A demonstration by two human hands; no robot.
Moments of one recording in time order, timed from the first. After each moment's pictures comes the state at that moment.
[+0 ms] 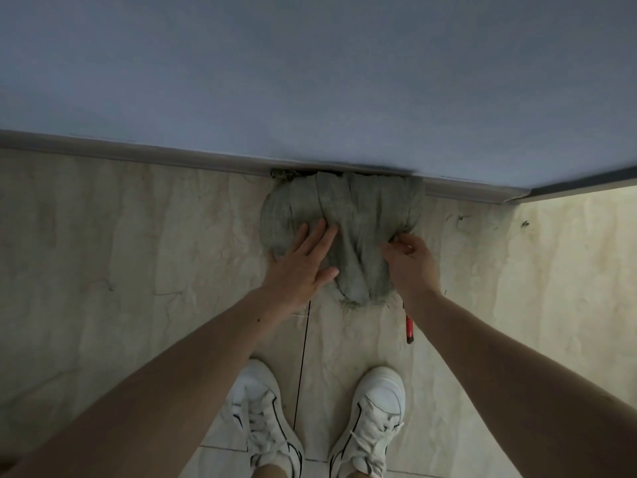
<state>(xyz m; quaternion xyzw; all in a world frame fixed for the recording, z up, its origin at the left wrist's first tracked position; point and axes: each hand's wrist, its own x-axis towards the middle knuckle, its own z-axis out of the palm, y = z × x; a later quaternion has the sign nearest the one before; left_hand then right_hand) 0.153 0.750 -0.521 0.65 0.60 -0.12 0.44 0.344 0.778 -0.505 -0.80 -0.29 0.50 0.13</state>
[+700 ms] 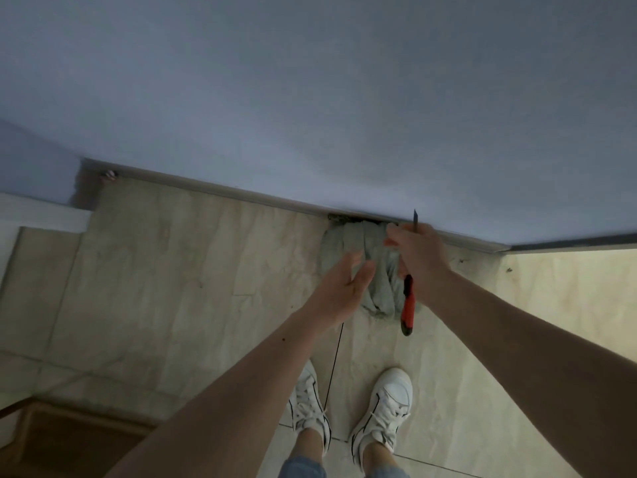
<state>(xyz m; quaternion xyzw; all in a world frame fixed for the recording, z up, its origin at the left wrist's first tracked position) 0.125 0.749 -0.297 0.43 0.66 0.14 0.61 0.250 0.827 -0.290 -0.75 -0.26 0.58 0.18</state>
